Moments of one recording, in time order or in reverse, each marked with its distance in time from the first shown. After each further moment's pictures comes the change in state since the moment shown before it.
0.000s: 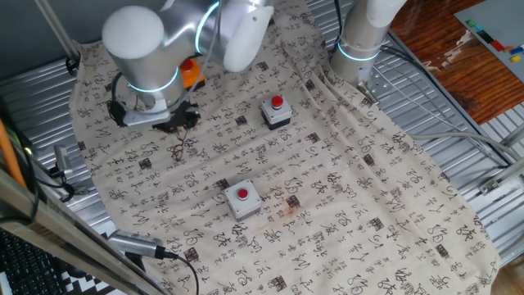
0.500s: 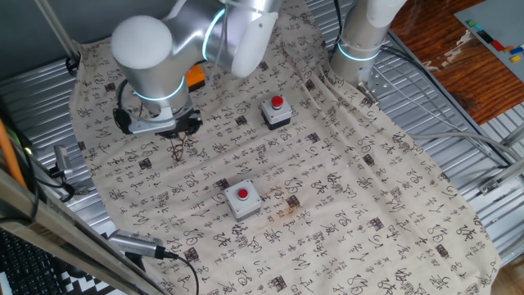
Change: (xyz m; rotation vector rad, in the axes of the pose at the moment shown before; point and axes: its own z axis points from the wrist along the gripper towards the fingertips) arm -0.005 -0.005 0.008 0.041 0.000 -0.014
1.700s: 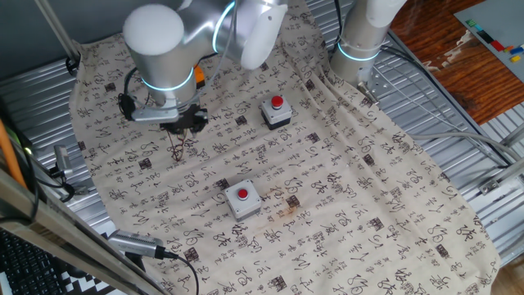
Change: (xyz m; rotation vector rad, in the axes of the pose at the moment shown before) arm 0.005 0.017 -0.004 -0.009 -0.023 0.162
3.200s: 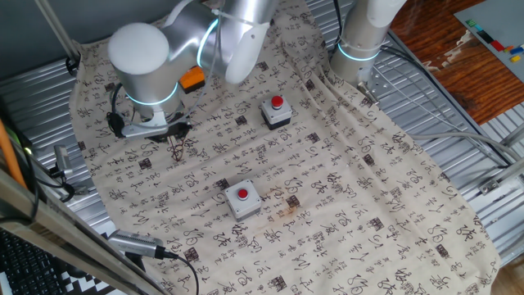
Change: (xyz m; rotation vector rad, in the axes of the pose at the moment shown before) arm -0.003 -0.050 0.021 0.040 0.020 -0.182
